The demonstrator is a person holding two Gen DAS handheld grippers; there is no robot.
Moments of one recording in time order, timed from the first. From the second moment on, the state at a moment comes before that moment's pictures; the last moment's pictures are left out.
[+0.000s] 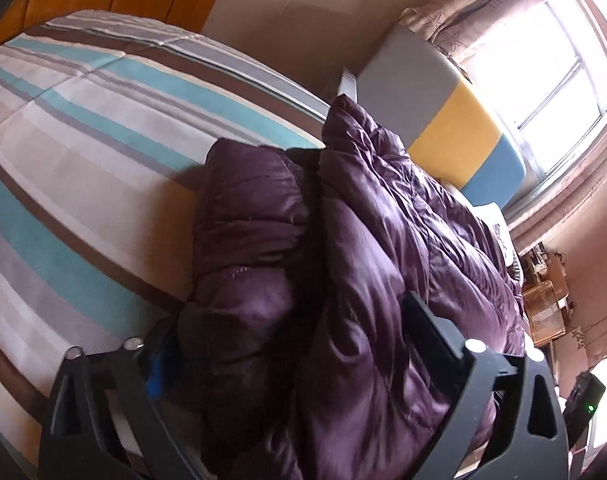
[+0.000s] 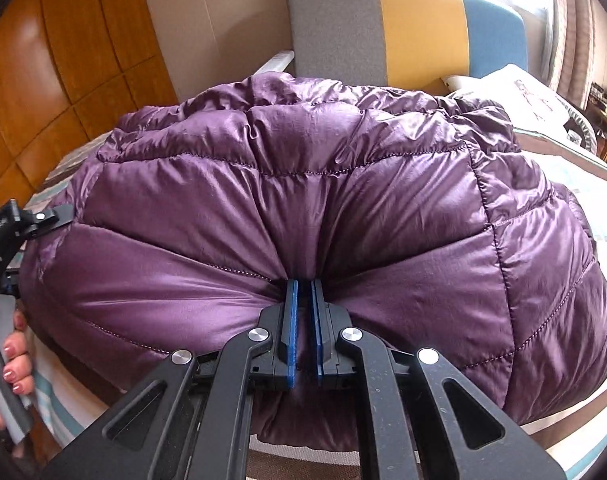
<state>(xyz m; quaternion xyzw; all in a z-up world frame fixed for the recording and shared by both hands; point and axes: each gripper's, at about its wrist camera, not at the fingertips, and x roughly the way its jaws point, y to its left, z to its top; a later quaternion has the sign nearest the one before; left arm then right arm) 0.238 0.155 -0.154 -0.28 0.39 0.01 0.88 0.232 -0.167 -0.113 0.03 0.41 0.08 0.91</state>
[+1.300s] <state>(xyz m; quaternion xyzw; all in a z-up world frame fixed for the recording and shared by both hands) 0.145 0.183 -0.098 -0.31 0.31 -0.02 0.90 0.195 -0.180 -0.077 0.12 0.37 0.17 0.90</state>
